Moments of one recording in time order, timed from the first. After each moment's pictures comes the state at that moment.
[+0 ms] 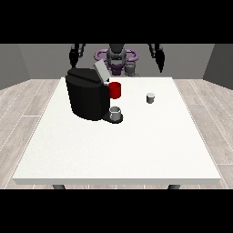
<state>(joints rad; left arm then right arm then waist) 0.01 0.11 -0.01 -1.56 -0.02 0.04 -0.01 -0.03 -0.10 -0.03 -1.57 0.01 -0.03 -0.01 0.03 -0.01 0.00</state>
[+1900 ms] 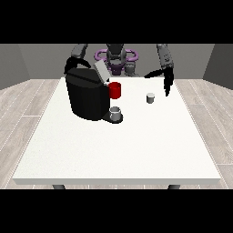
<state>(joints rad) -0.38 0.36 0.16 -1.07 -0.10 -0.14 -0.08 -0.13 -0.02 -0.03 -1.51 0.00 -0.12 -0.07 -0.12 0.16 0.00</state>
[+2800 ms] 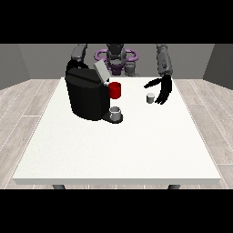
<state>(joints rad) -0.51 0.36 0.09 -0.77 -0.32 -0.07 -0.14 -0.22 -0.02 -0.03 -1.42 0.03 -0.17 -0.01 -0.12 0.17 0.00</state>
